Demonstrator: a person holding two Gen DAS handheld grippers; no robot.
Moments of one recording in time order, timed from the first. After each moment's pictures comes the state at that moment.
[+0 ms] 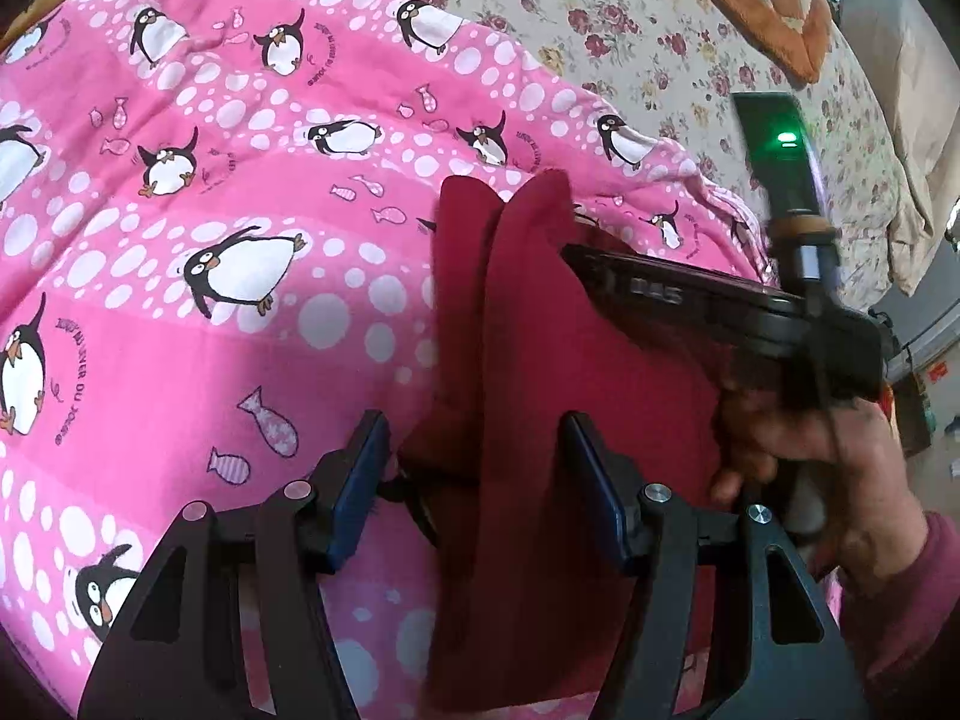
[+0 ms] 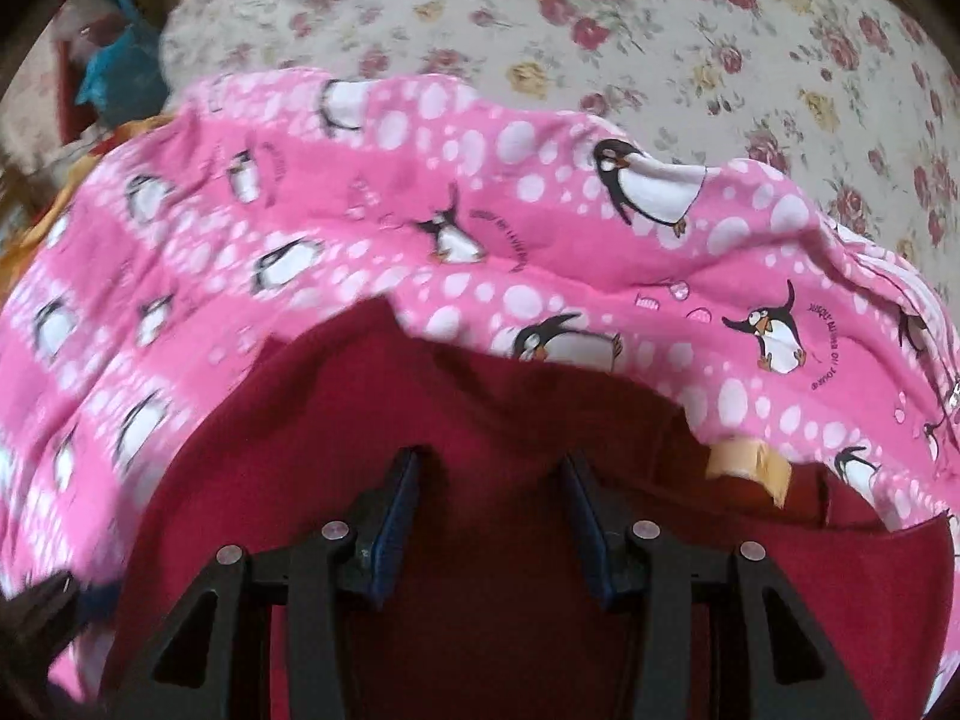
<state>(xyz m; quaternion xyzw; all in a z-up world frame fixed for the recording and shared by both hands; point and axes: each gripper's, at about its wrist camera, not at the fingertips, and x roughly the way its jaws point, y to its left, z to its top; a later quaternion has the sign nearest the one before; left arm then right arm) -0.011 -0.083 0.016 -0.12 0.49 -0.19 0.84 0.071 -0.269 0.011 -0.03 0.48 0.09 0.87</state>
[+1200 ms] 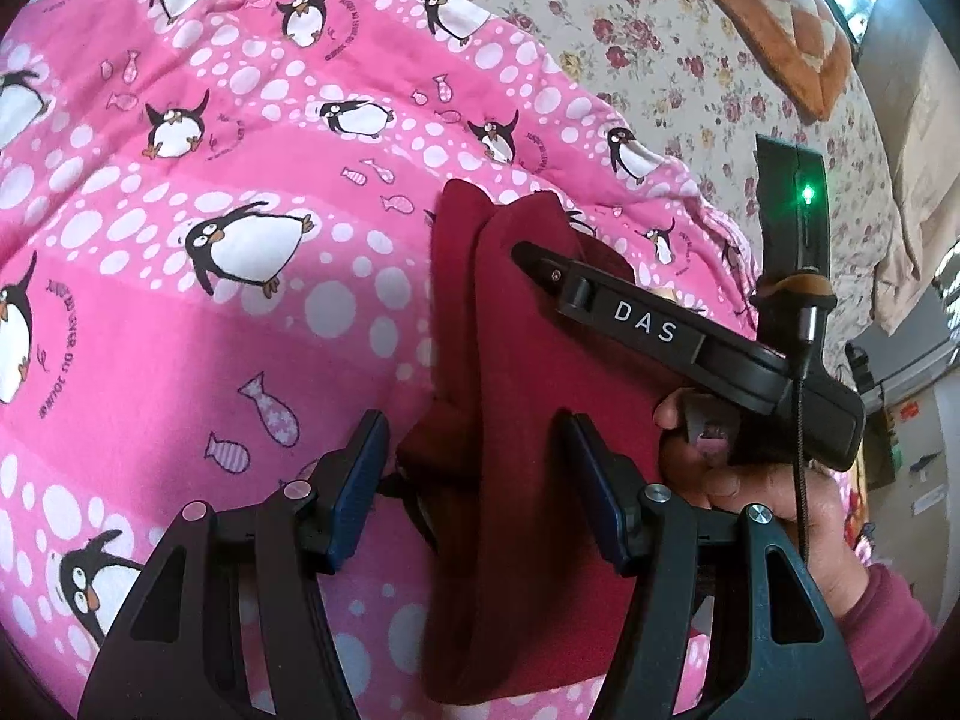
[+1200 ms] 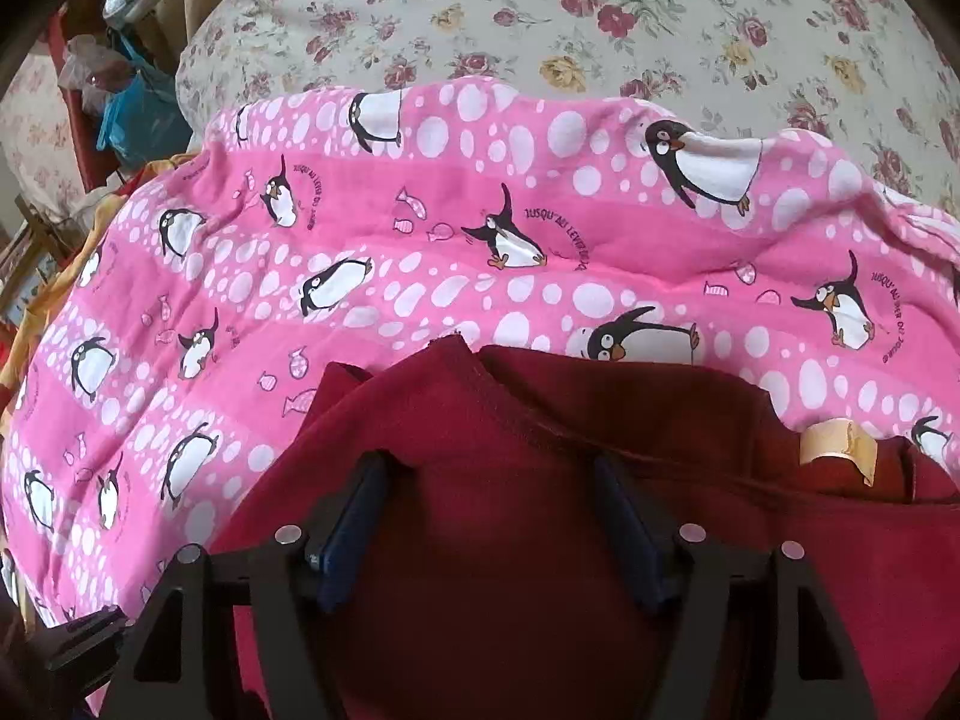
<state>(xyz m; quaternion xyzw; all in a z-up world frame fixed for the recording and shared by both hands) -0.009 -0.072 0.012 -0.18 0.50 -0.20 0.82 0.066 -0.250 0.002 0.04 0.46 0.13 0.88</state>
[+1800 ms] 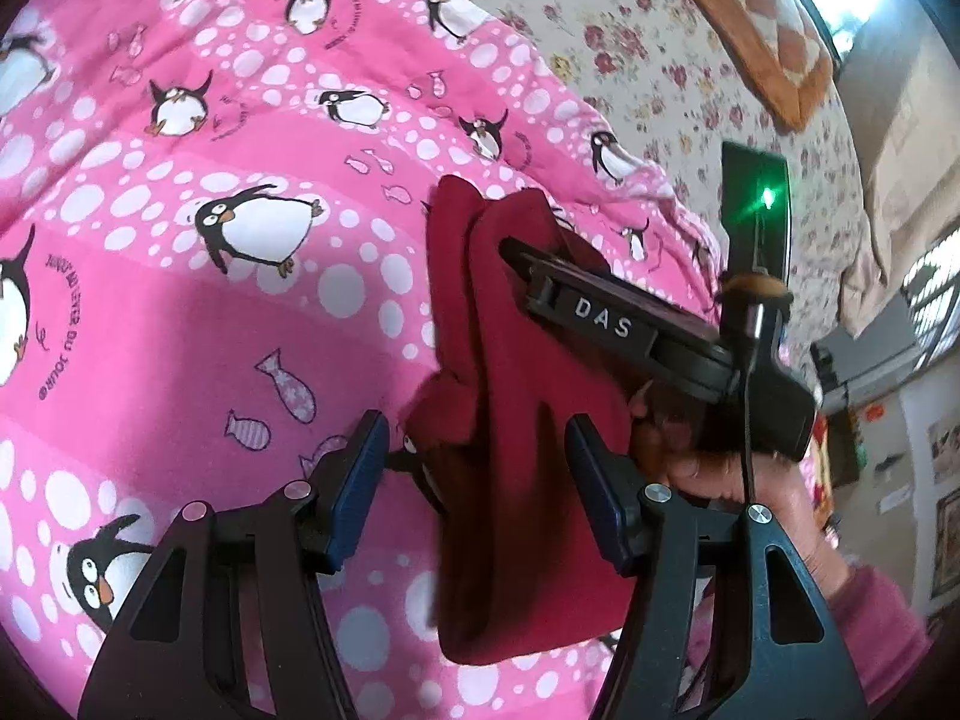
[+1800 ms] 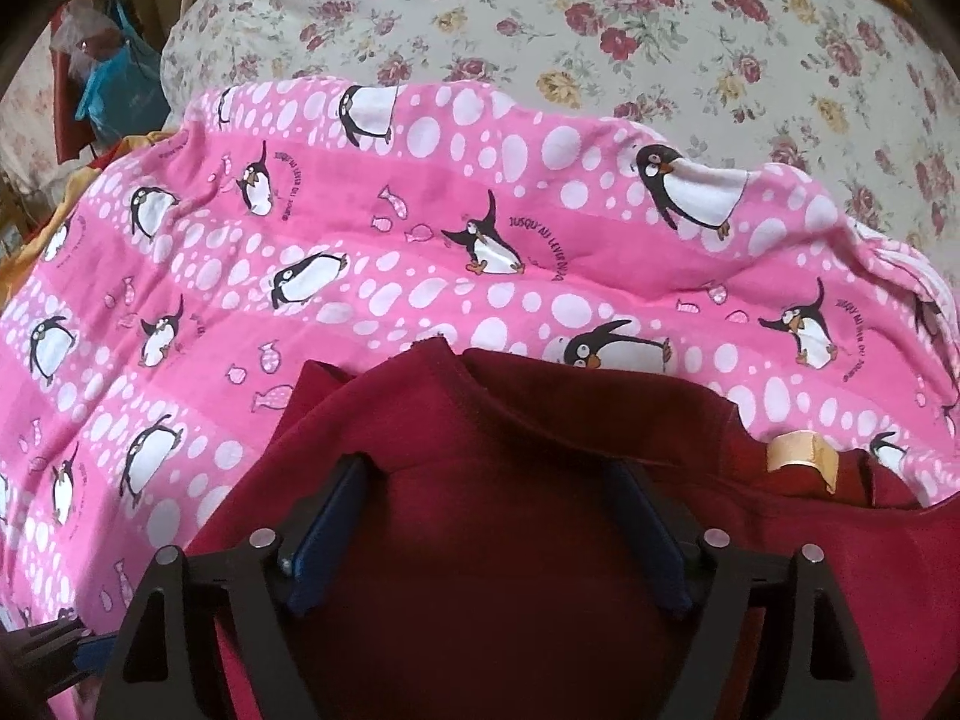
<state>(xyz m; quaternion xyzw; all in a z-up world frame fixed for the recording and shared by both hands) -0.016 -0.057 0.014 -0.20 0.50 -0.24 0.81 0.064 -0.239 0.003 -0.02 0.45 0.08 0.89</state>
